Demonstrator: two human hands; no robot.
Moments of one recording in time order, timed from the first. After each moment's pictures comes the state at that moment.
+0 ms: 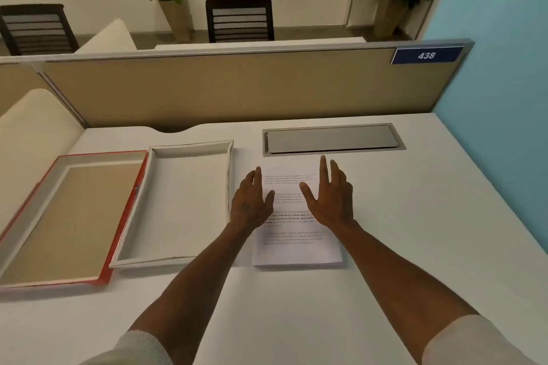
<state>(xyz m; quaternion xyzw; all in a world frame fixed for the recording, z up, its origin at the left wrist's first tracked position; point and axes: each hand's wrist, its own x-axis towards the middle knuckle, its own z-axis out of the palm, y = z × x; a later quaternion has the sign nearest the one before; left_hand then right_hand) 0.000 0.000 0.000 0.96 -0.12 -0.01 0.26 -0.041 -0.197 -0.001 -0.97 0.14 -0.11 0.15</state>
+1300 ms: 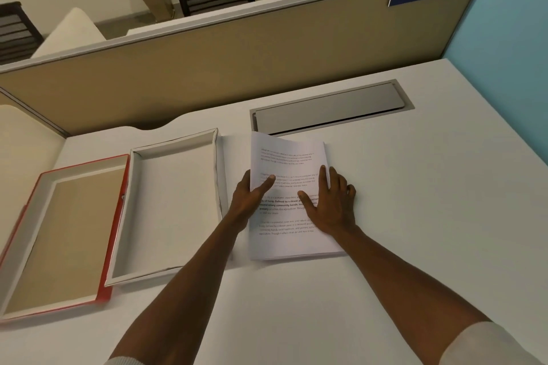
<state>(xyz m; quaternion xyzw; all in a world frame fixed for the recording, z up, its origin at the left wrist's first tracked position) 0.015 -0.016 -0.014 0.80 0.03 -0.22 0.55 -0.055 -0.207 -0.083 -0.97 0.16 -0.04 0.16</state>
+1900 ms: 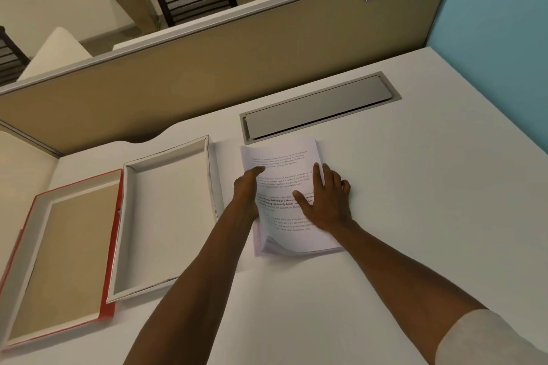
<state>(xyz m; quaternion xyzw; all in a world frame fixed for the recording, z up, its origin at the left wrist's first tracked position) 0.032 -0.045 0.007 0.63 0.21 -0.31 0.68 -0.056 -0.208 -0.083 -0.97 0.16 -0.06 0.18</state>
